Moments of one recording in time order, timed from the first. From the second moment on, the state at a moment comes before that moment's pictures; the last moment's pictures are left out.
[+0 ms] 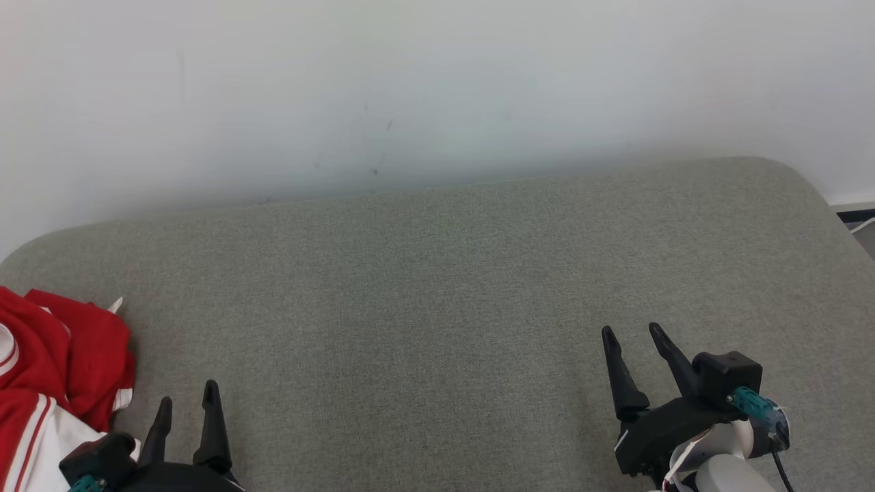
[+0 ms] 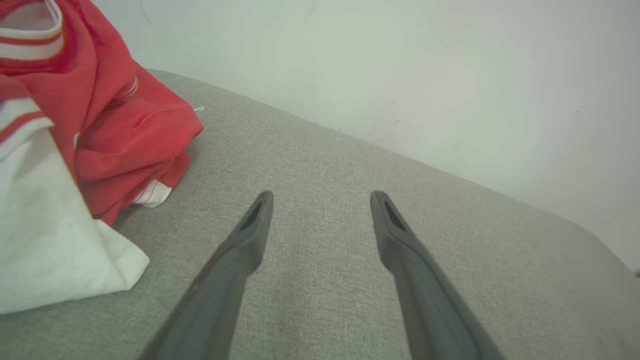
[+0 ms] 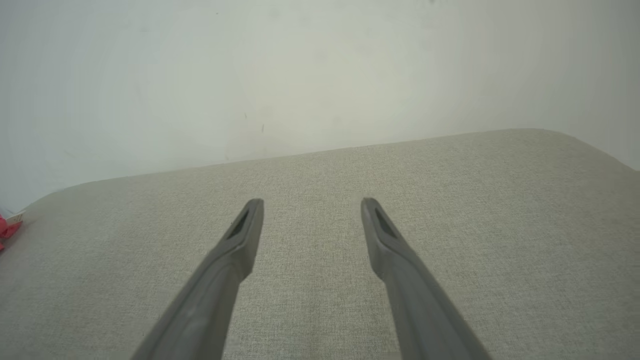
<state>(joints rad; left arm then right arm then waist) -0.11 0.16 -0.21 0.38 -0.56 0.09 -0.21 -0.20 -0.16 0.31 0.38 0.49 -0.09 -0.20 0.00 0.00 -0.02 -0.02</state>
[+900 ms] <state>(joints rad) -0.11 0.18 -0.20 0.38 -0.39 0.12 -0.25 -0.20 -0.19 0.29 0.37 0.34 -0.12 -0.26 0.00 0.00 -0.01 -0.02</state>
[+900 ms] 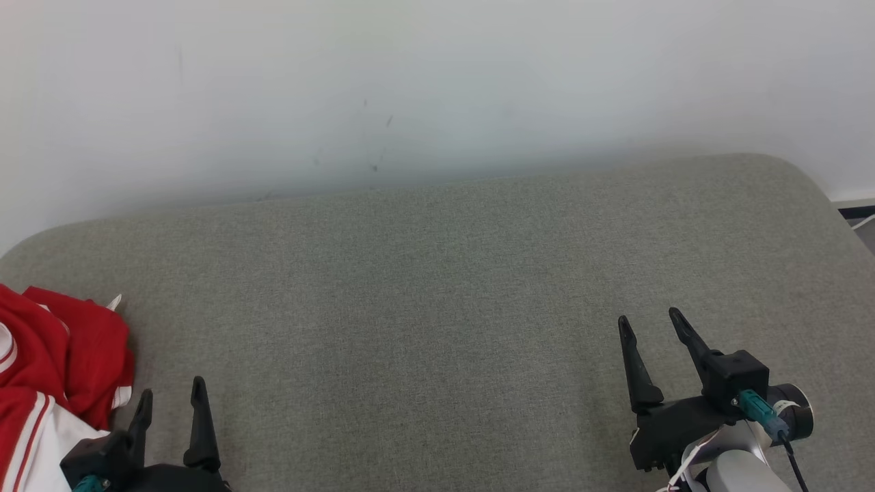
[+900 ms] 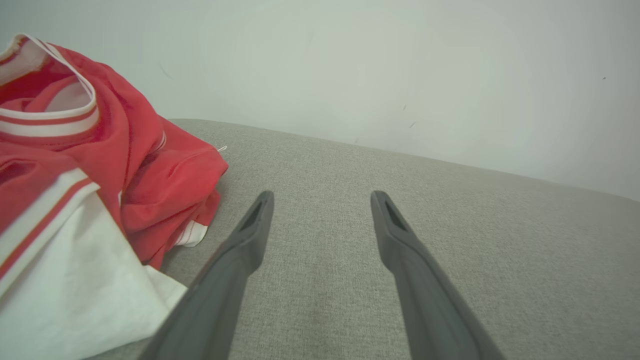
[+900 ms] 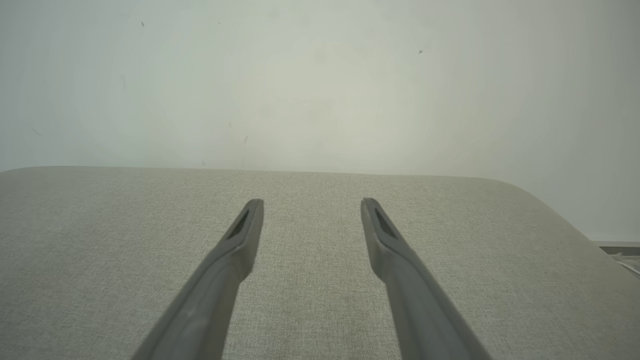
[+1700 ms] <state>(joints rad) -0.13 0.16 -0.17 0.39 -0.34 0.12 -0.25 -0.18 -0.18 0.26 0.36 0.34 -0.12 -0.26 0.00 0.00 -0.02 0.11</state>
